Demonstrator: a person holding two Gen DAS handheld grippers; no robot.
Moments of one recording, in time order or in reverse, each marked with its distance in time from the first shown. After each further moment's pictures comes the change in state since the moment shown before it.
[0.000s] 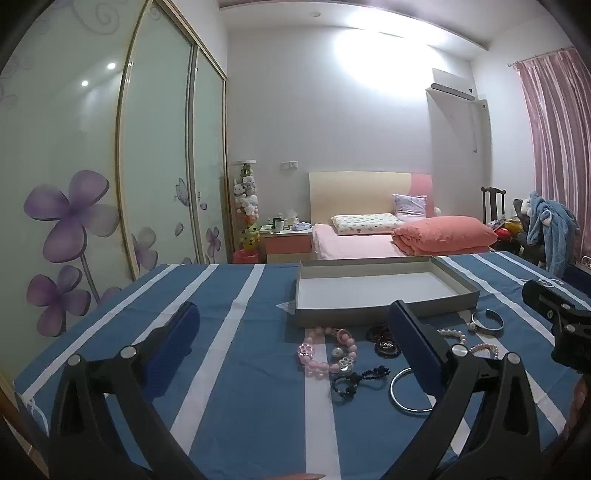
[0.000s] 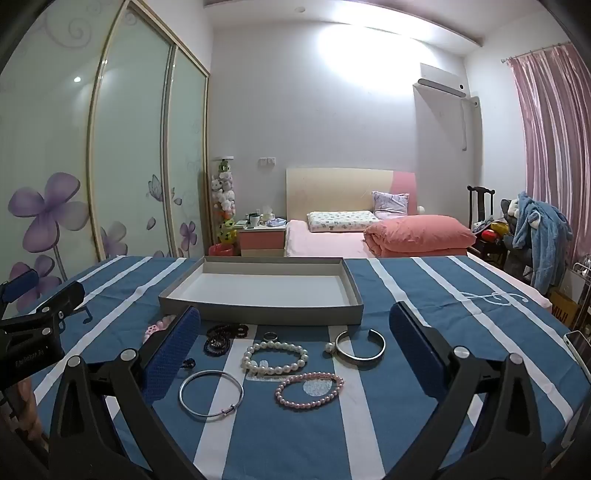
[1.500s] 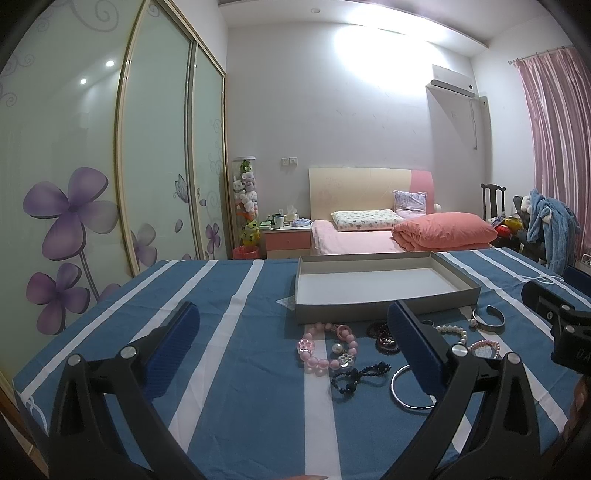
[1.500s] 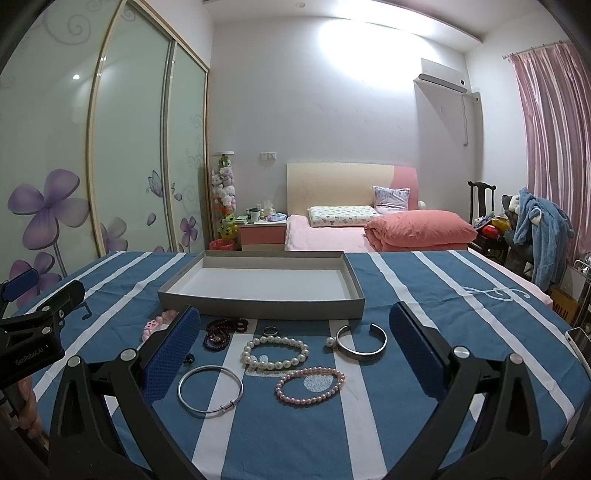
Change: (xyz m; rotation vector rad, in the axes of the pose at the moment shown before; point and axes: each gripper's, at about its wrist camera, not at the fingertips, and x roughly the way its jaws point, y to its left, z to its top) left arm -0.001 0.001 0.000 0.002 0.008 0.000; right arm -0.001 0.000 -0.002 0.000 0.013 -0.004
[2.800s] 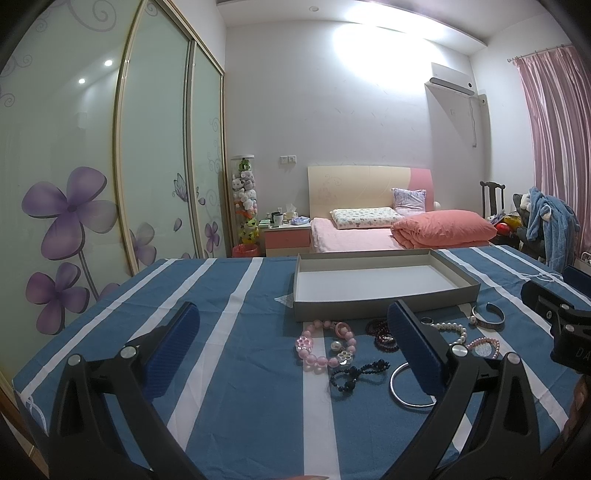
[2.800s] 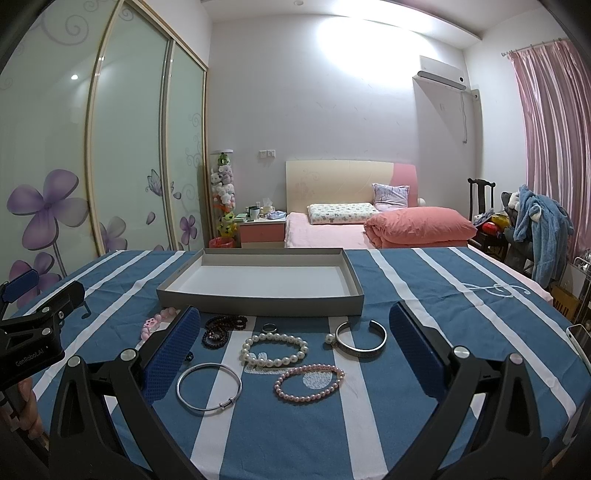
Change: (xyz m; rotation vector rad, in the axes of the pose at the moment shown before) left arm 0.001 -0.001 0.000 0.001 0.007 0.001; right arm 0.003 -0.003 -0.003 0.003 0.009 0.001
